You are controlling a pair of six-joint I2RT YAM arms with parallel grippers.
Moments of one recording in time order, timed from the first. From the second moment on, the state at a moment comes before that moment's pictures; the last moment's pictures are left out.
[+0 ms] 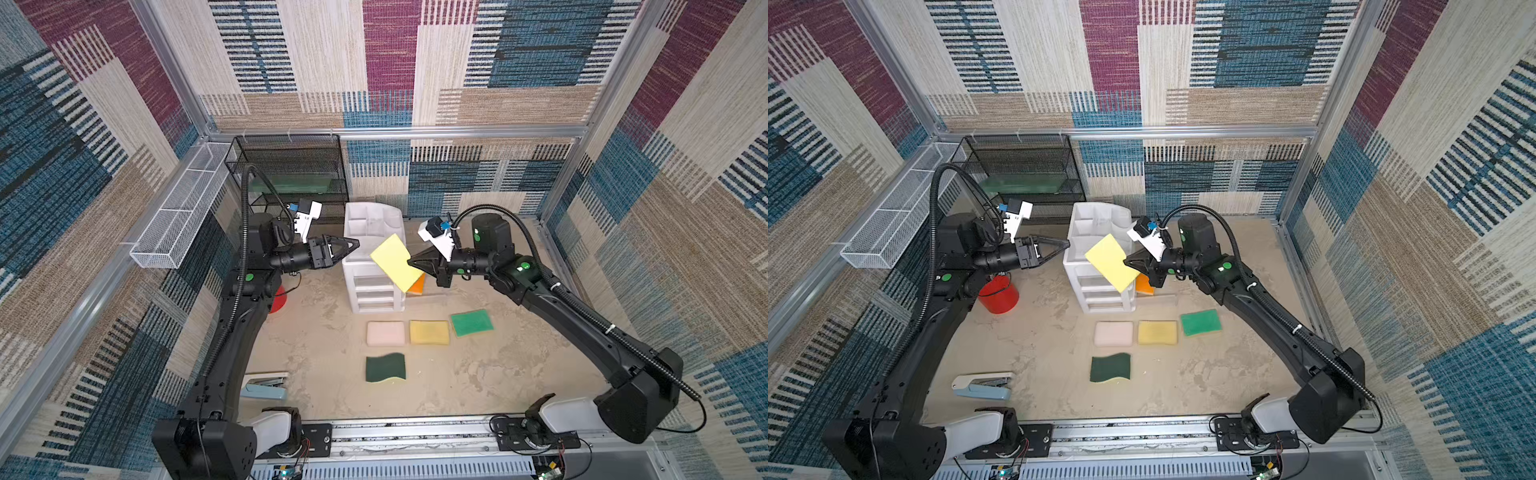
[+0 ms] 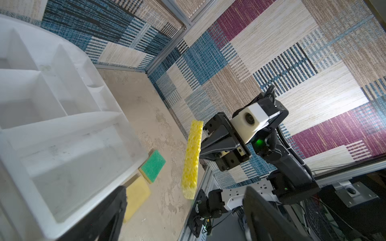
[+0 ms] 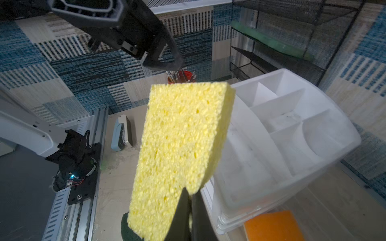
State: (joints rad) left arm -0.04 1.24 1.27 -0.36 1.12 -0.52; right arm 0.54 1.43 1.38 -0.38 -0.73 -0.25
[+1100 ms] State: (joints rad) left arm -0.17 1.32 1.34 -0.56 1.11 -0.39; right arm 0.57 1.62 1.67 -0.65 -0.87 -0.43
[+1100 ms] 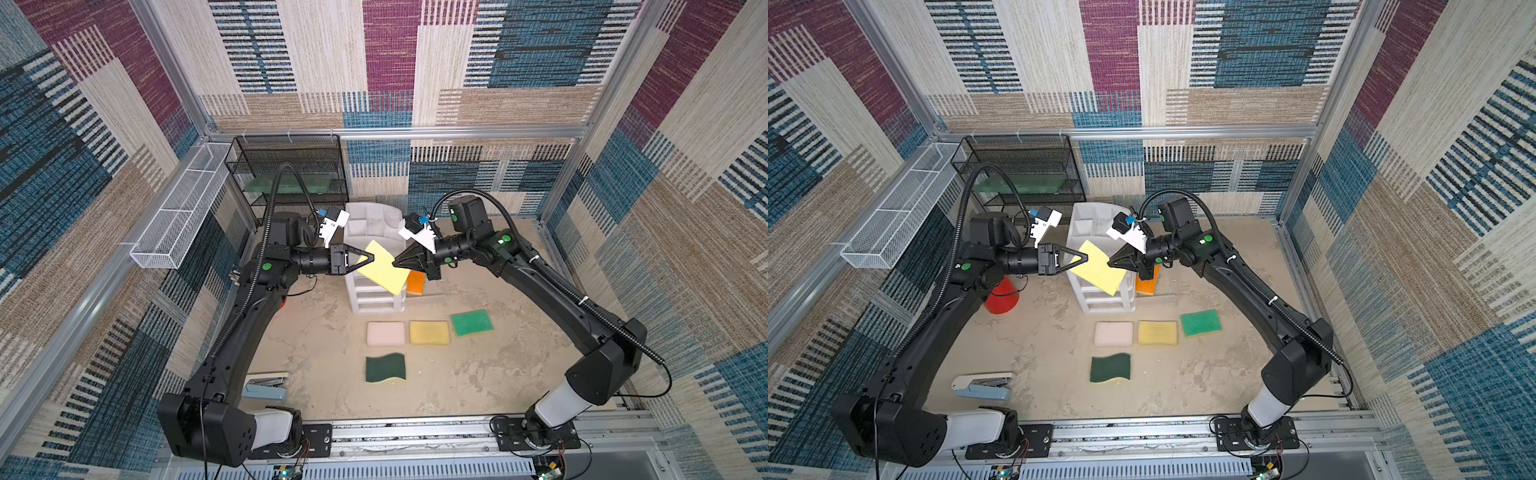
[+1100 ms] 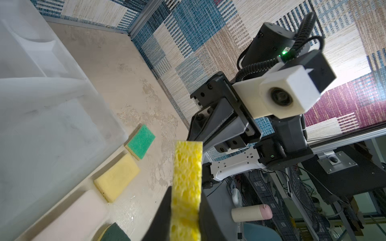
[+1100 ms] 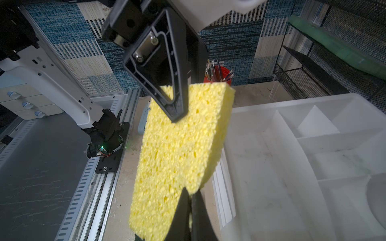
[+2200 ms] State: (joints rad) left arm -0.12 1.03 1.07 -0.10 1.00 -0.65; right arm 0.63 1.23 0.90 0.41 -0.59 0.55
